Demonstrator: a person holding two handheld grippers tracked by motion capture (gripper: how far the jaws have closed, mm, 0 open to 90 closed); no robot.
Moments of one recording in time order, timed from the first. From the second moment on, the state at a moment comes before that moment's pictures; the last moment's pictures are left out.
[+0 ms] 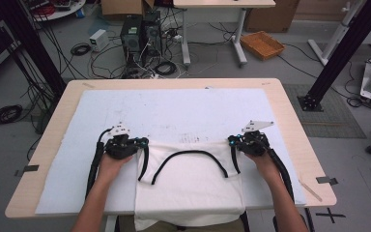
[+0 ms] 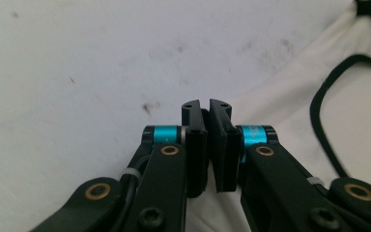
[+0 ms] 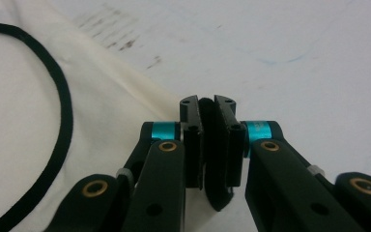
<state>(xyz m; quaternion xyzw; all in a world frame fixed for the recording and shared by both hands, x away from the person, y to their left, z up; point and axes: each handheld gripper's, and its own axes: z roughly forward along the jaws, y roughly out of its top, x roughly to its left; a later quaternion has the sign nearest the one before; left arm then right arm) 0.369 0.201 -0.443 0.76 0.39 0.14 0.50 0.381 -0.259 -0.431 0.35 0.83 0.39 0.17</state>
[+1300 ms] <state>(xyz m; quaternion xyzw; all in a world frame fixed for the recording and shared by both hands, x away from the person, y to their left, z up) 0.296 0.220 -0.434 0.78 0.27 0.05 0.57 0.305 -0.291 -0.422 0.26 0.83 0.47 0.15</state>
